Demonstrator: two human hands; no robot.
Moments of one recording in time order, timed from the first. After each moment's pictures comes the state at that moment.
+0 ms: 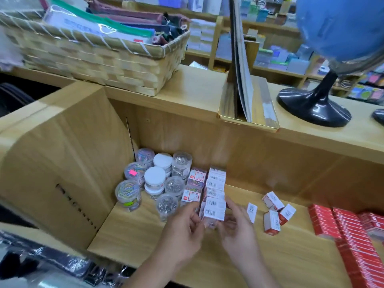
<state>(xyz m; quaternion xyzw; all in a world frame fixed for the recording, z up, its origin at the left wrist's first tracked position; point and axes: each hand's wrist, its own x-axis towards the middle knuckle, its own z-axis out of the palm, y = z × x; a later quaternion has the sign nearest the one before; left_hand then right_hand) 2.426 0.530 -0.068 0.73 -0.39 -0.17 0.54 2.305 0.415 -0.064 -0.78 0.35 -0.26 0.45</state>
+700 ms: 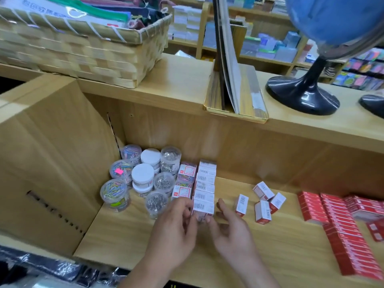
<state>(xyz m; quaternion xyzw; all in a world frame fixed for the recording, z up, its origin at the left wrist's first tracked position) 2.424 0.542 -0.051 0.77 -0.43 -0.07 0.47 2.295 0.424 -0.065 -0.79 0.41 -0.18 0.42</state>
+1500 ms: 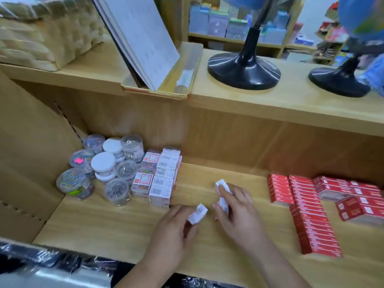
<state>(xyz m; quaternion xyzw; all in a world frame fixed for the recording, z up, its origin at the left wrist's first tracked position) 2.334 0.491 -0.086 0.75 -0.50 -0.10 0.43 2.196 0.325 -0.075 -0.91 0.32 -0.19 0.21</state>
